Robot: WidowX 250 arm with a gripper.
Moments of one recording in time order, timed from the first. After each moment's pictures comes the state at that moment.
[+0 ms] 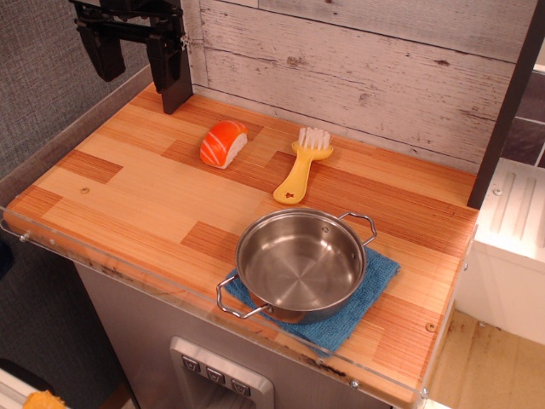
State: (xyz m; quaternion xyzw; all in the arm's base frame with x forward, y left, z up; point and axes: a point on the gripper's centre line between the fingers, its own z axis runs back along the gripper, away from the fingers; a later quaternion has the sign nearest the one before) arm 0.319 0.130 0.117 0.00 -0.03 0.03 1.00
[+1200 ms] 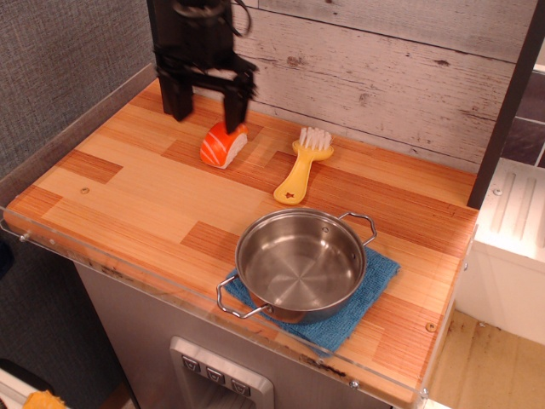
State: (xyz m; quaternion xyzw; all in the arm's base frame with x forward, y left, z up) arm 0.366 0.091 0.050 0.01 0.00 0.03 1.00
